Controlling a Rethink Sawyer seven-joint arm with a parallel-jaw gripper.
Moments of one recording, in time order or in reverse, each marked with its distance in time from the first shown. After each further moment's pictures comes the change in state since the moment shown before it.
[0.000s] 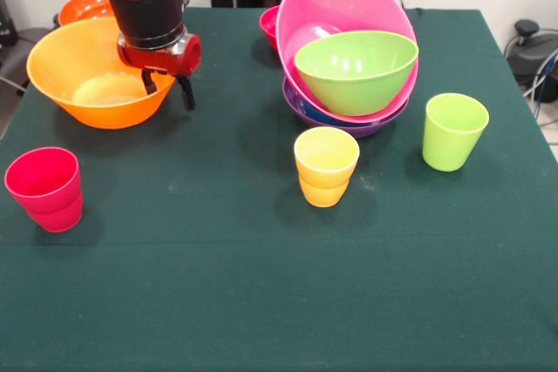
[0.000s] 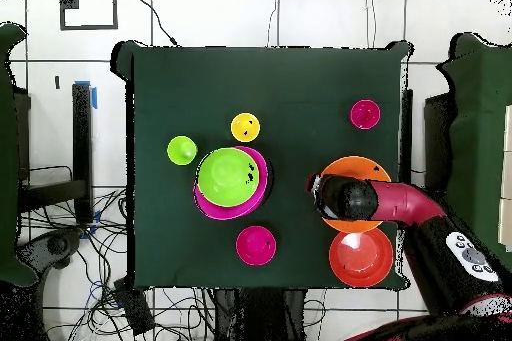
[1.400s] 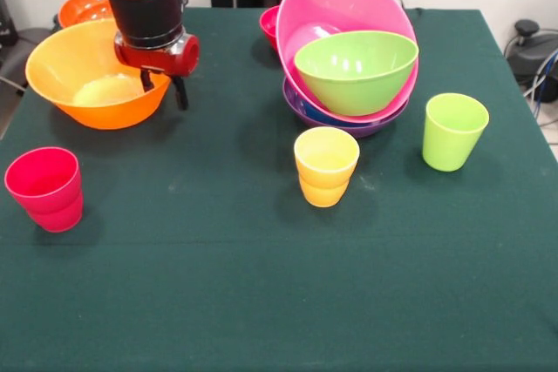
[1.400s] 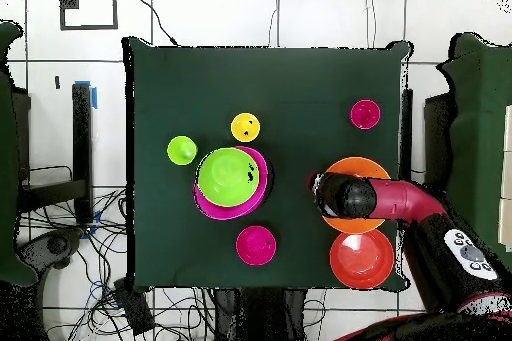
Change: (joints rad) arm 0.029 -0.017 -0.024 -0.011 0.000 0.000 0.000
